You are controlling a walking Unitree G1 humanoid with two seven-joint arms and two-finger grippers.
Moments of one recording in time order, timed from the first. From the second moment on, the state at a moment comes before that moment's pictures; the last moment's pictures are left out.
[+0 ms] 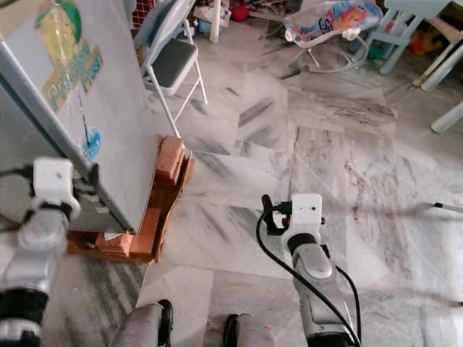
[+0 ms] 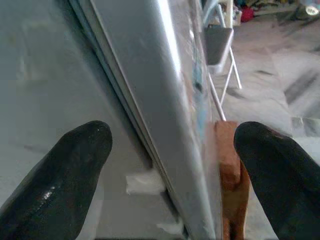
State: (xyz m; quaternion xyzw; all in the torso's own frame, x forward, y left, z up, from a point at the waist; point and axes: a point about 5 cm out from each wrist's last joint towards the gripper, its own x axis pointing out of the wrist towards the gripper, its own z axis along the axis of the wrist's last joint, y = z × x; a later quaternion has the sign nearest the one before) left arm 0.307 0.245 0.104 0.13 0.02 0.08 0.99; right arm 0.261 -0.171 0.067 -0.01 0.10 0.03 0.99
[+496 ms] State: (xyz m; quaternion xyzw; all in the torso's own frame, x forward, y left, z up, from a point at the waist) left arm 0.260 0.248 0.069 0.10 0.07 0.08 0.99; right arm 0.252 -0.173 0.070 -0.02 0.09 0.04 0.99
